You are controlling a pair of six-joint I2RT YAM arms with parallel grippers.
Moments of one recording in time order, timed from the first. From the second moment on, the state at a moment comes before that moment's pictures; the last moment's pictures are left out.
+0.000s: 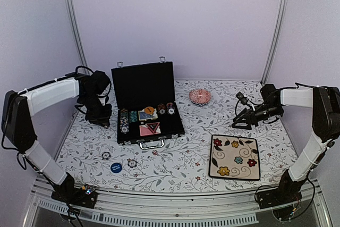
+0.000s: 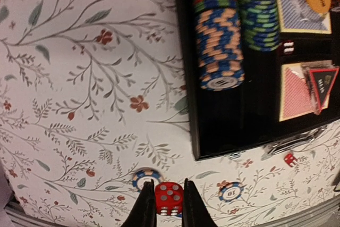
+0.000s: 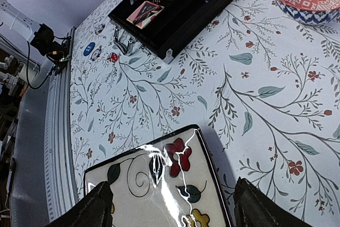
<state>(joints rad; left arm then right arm) -0.34 1.55 1.18 -1.04 0.00 -0.46 0.07 1.68 1.02 -0.69 -1.00 -0.72</state>
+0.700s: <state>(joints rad) -0.54 2.21 1.81 -0.88 0.06 -0.44 0.07 1.68 1.02 -0.69 -1.00 -0.72</state>
